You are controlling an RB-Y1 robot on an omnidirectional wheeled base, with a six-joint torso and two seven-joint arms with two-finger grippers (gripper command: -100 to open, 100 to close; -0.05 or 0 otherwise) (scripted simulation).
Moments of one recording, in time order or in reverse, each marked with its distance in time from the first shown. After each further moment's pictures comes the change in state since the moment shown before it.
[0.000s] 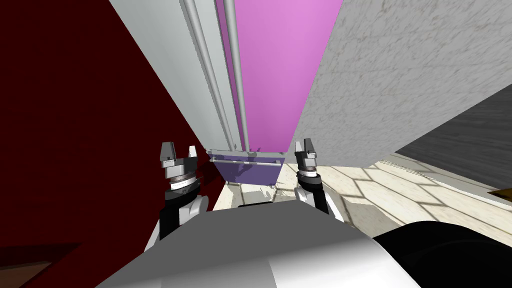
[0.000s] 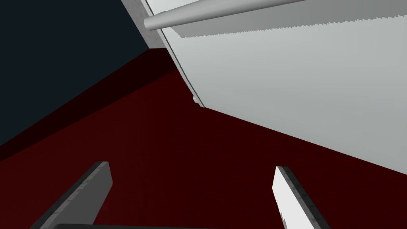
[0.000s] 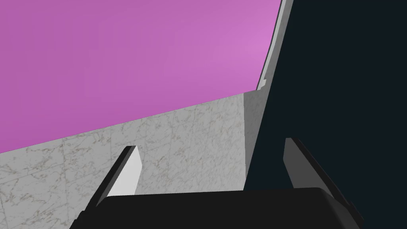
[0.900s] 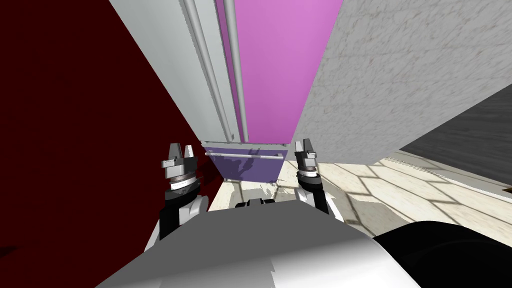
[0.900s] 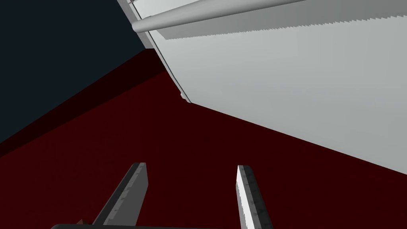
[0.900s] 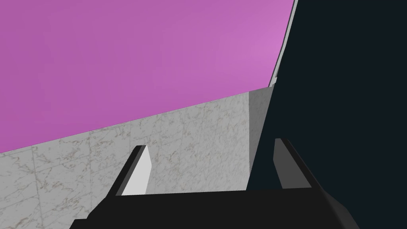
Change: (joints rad) left arm 0.000 0.000 0.000 0.000 0.000 0.000 0.000; right arm 0.000 0.000 0.000 0.000 0.000 0.000 0.000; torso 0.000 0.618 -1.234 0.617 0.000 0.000
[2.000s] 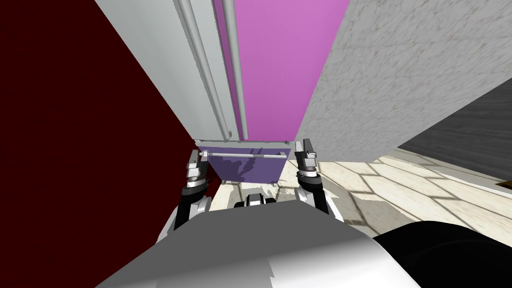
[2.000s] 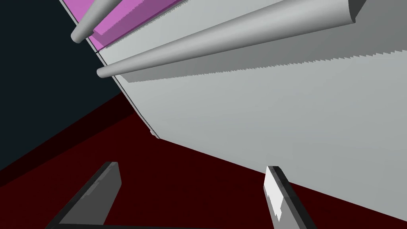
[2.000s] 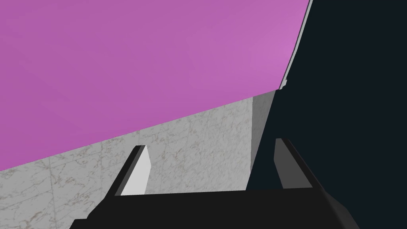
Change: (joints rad) left arm -0.047 0.123 -0.030 0.241 -0.028 -0.110 -0.030; right arm 0.000 0.000 0.000 0.000 0.000 0.000 0.000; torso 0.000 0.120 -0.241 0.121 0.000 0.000
